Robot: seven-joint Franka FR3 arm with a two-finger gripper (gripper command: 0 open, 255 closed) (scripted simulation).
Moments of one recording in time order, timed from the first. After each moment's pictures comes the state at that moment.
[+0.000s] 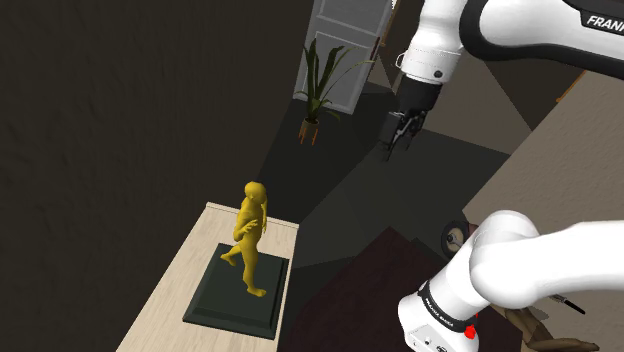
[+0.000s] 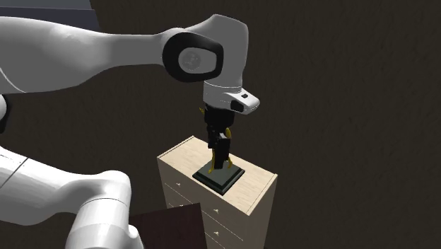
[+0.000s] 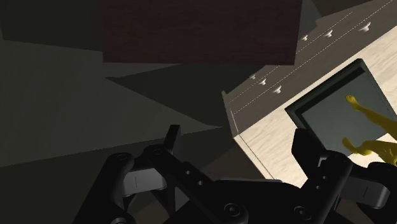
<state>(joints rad) 0.06 -0.74 0.09 -2.36 0.07 1.51 0.13</state>
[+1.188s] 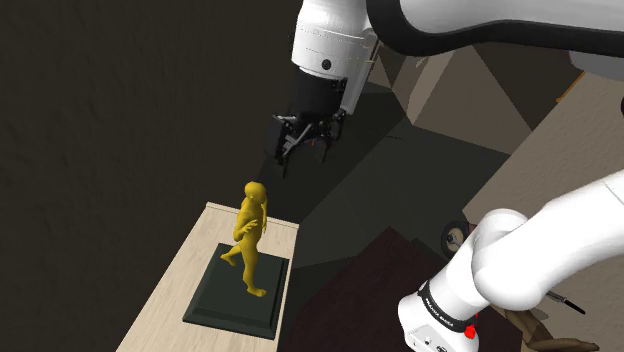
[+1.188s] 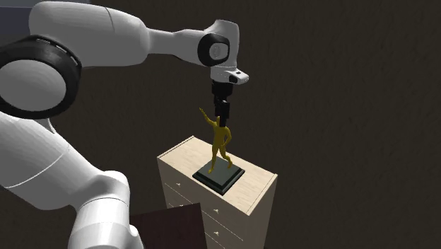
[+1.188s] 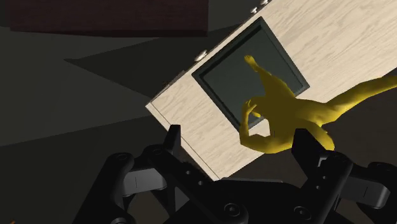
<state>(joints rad) 0.13 -0.32 0.45 -2.03 0.17 1.68 0.56</state>
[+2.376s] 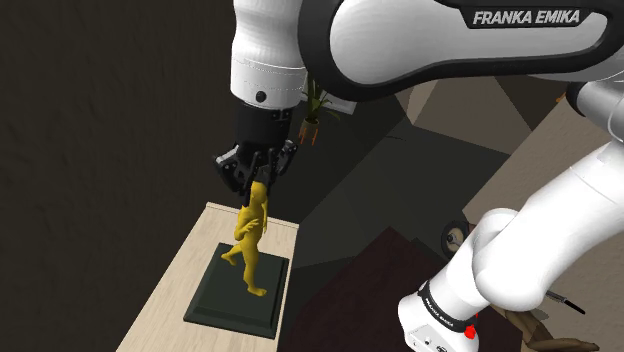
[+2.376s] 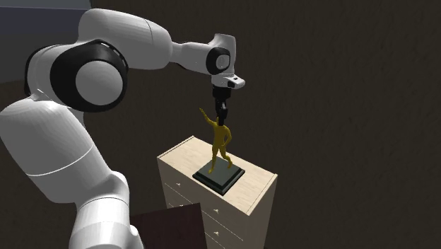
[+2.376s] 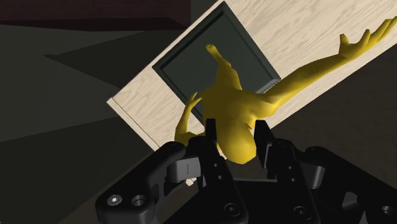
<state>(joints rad) 0.16 -0.11 0.57 -1.94 0.10 1.80 0.72</state>
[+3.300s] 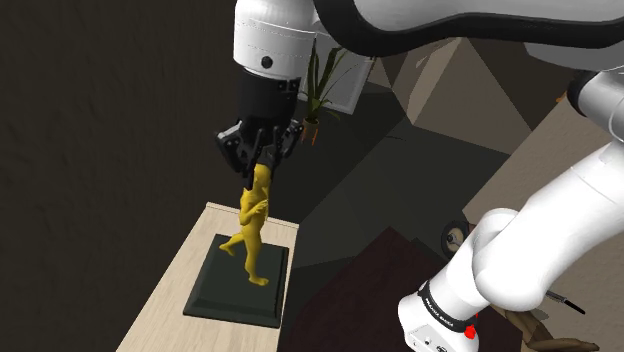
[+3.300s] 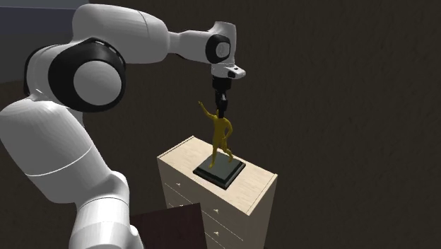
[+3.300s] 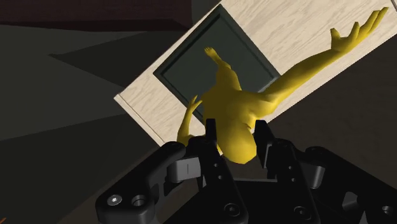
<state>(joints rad) 0.16 -0.12 0.56 -1.85 0.10 1.71 0.73</state>
